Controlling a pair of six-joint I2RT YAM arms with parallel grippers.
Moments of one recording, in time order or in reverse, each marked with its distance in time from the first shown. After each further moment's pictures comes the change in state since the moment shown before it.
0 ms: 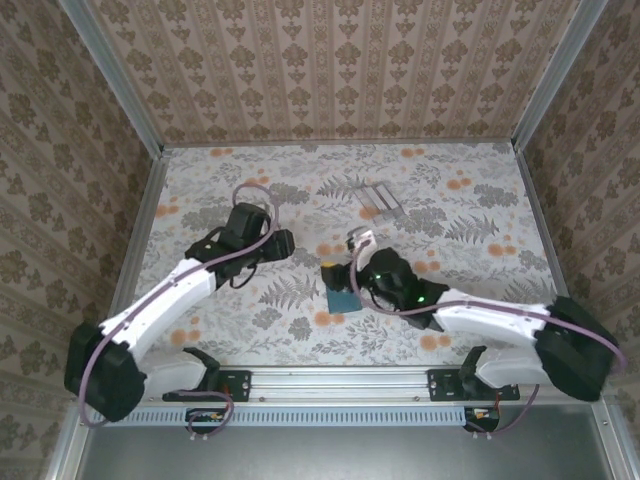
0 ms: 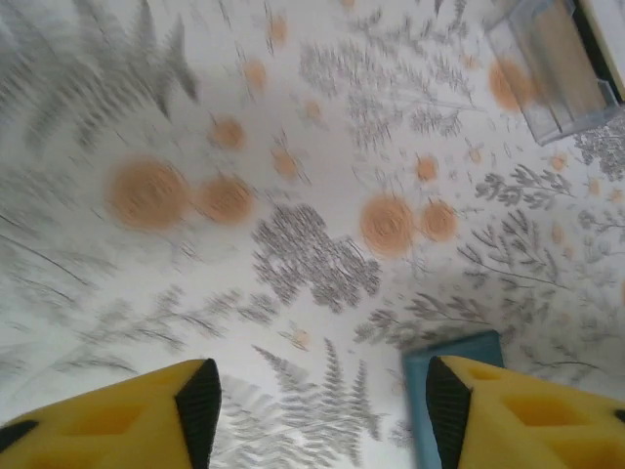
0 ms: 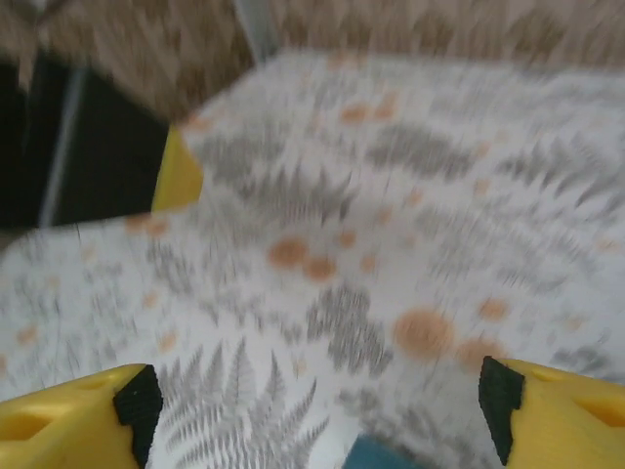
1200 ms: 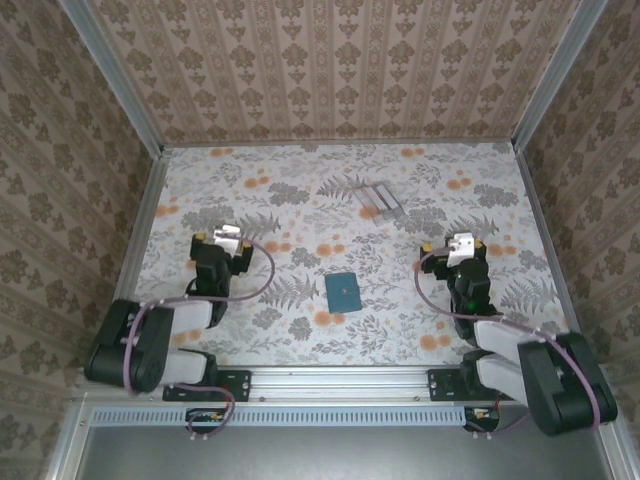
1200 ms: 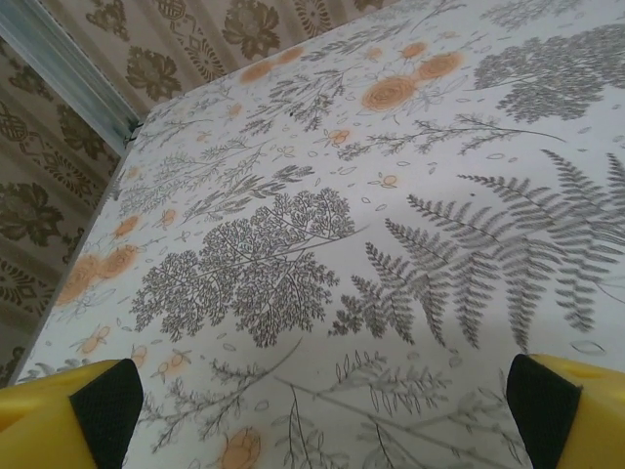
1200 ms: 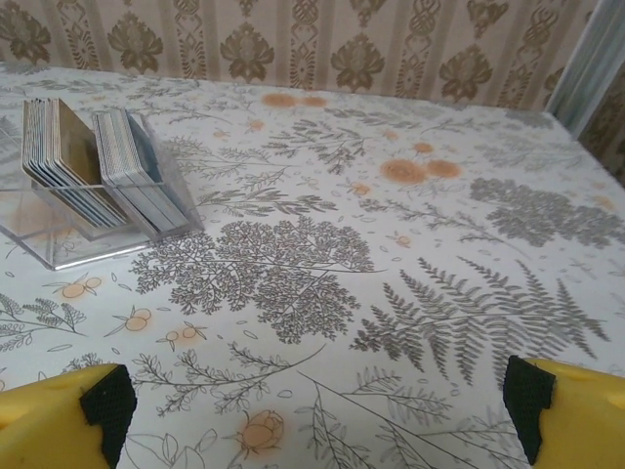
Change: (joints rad) left arm 0.345 0.318 -0.617 1.358 -0.177 0.811; right arm -0.755 0.094 -0.462 0.566 -0.040 -0.343
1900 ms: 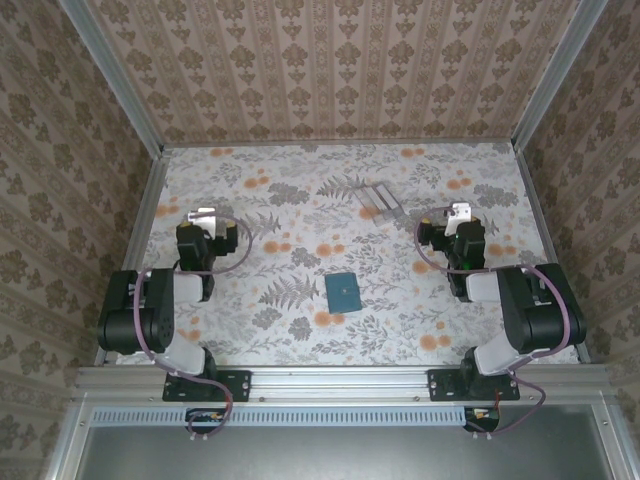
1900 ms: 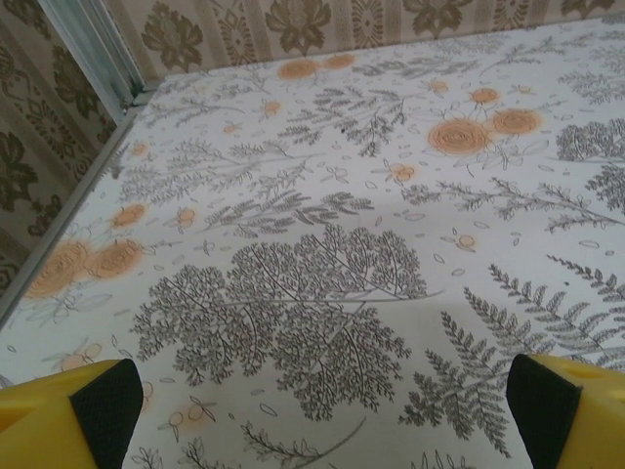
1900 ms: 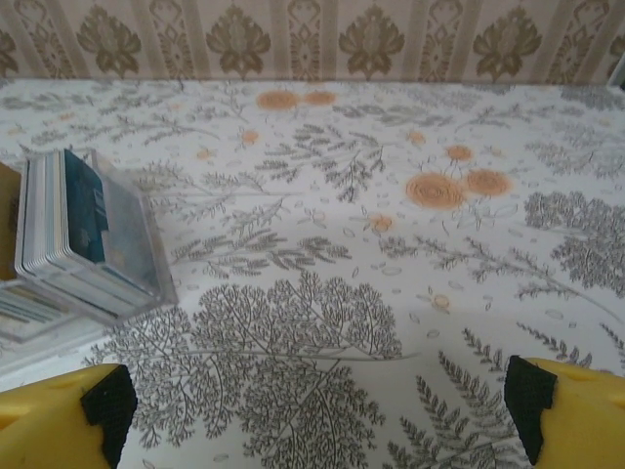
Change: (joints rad) left arm 0.222 0.083 0.128 -0.057 0.245 -0.154; right arm -0.085 0.281 0.264 -0.056 -0.106 0.051
